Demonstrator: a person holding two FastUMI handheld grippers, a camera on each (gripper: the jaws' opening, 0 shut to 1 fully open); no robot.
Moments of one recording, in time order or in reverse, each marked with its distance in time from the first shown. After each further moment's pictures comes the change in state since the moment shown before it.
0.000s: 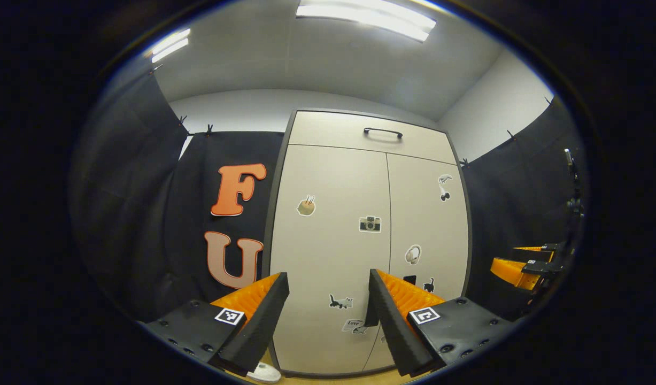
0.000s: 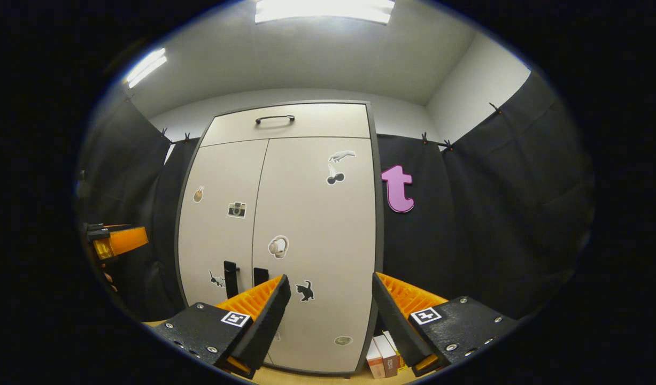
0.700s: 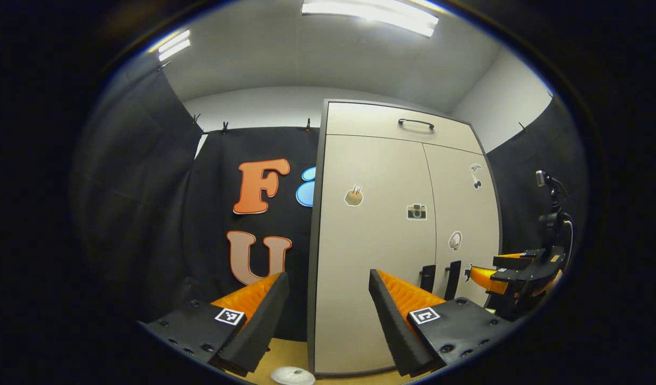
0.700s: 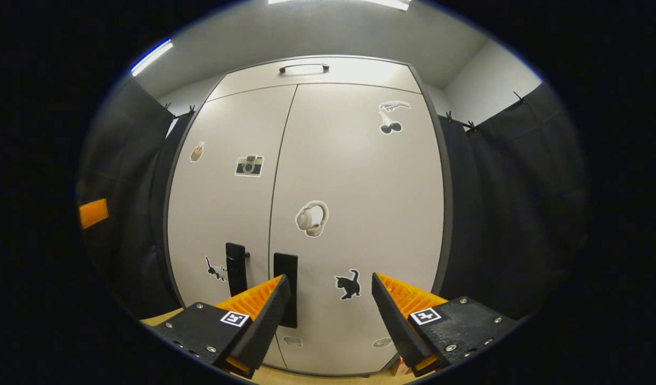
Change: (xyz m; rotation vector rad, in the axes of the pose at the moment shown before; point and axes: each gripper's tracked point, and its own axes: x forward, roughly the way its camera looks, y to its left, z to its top) left arm 0.010 0.088 -0.025 0.030 0.035 0.062; right arm 0.098 0.075 -0.076 -0.034 0.151 0.018
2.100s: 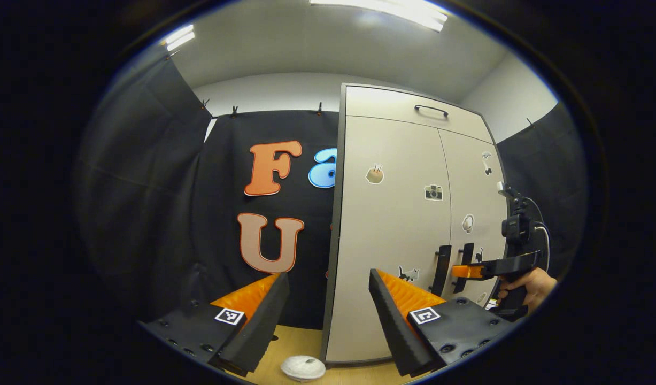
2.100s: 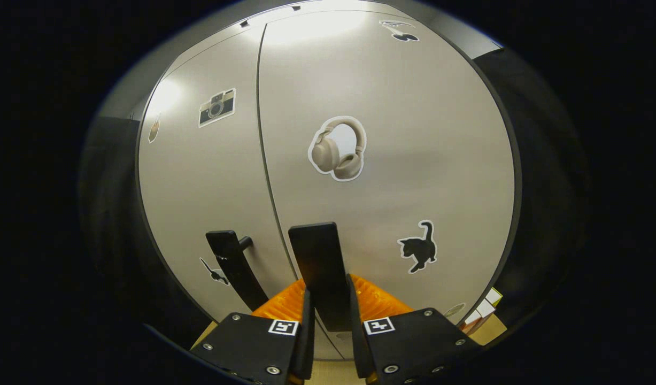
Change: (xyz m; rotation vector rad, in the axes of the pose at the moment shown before) left arm -0.017 0.022 -0.029 -0.024 0.093 0.016; right arm 0.056 0.048 -0.051 0.235 0.252 0.027
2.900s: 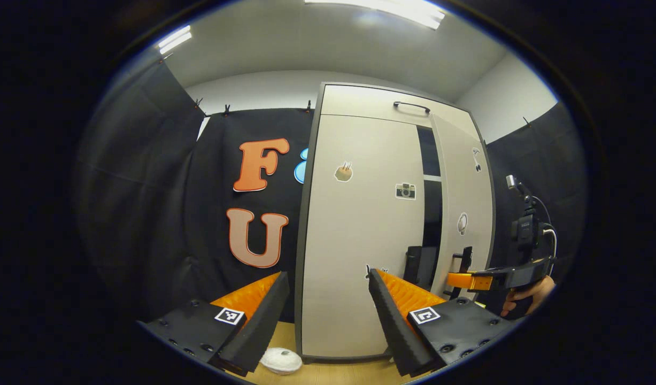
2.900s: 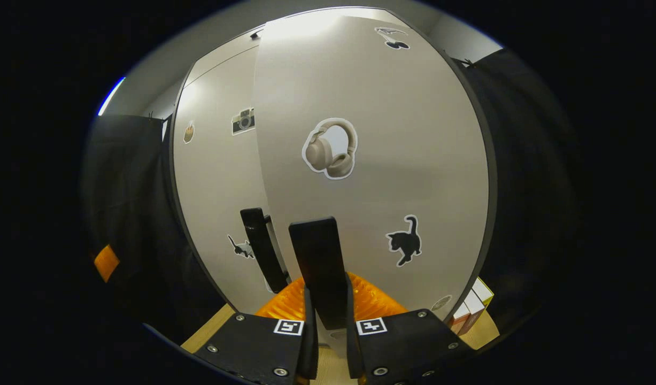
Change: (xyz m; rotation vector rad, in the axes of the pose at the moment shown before) left arm -0.011 -0.072 0.004 -0.002 0.010 -0.017; right arm -0.064 -0.011 -0.007 -0.022 0.020 0.120
